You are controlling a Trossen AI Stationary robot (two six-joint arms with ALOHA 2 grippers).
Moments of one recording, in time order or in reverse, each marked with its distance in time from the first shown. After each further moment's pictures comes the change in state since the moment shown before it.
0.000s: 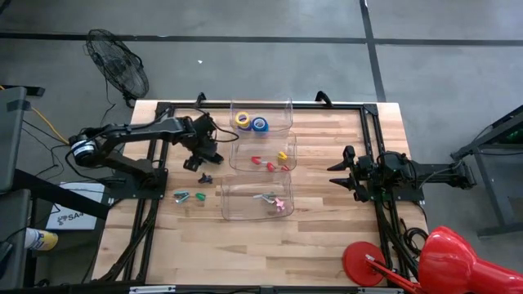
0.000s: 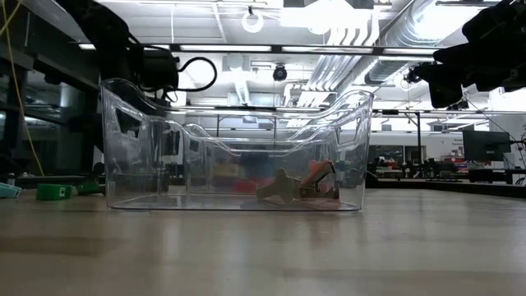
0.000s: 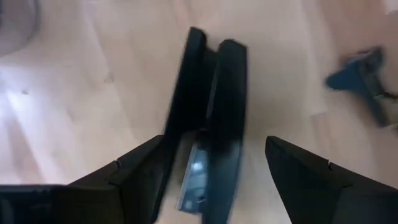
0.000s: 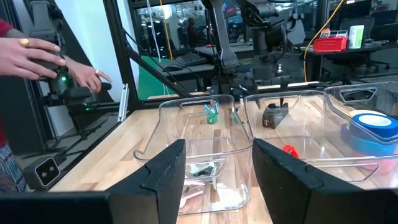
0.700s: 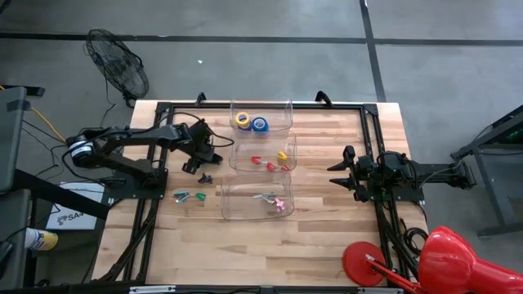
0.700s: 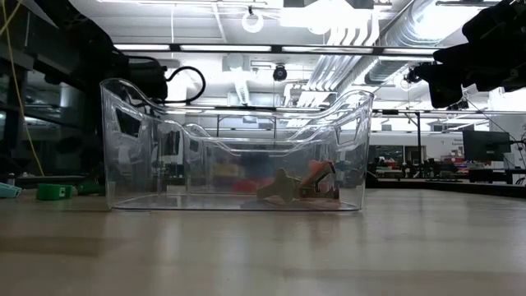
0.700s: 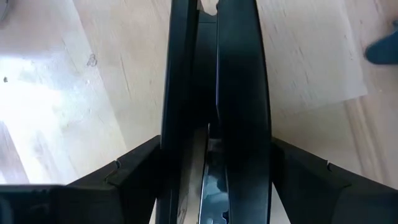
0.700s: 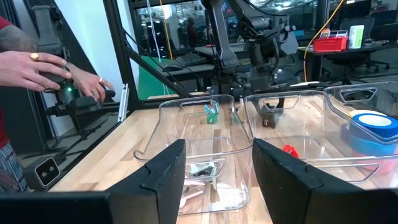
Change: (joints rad) left arm 0.000 -0.003 -0.165 0.209 -0.059 0.039; right arm 0.000 0.000 0.000 0.000 0.000 0.000
